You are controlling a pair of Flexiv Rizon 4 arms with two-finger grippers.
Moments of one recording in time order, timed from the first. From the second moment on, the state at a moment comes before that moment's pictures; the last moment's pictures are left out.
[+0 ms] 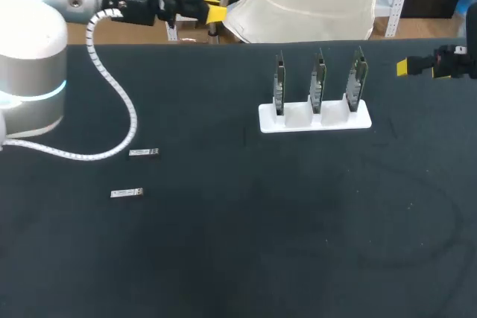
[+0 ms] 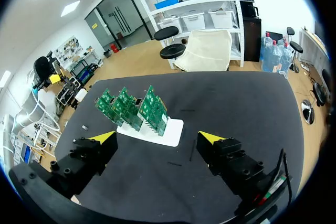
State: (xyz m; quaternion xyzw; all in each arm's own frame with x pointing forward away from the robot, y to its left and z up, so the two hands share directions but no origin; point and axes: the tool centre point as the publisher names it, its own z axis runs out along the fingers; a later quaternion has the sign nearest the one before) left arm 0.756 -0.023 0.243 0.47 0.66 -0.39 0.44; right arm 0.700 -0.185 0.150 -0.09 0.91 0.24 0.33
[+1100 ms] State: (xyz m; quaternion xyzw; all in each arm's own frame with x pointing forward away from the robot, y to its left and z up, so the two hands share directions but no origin) left arm 0.742 -0.118 0.212 0.51 0.56 -0.49 0.43; right arm 0.700 -0.185 0.150 -0.09 0.91 0.24 0.33
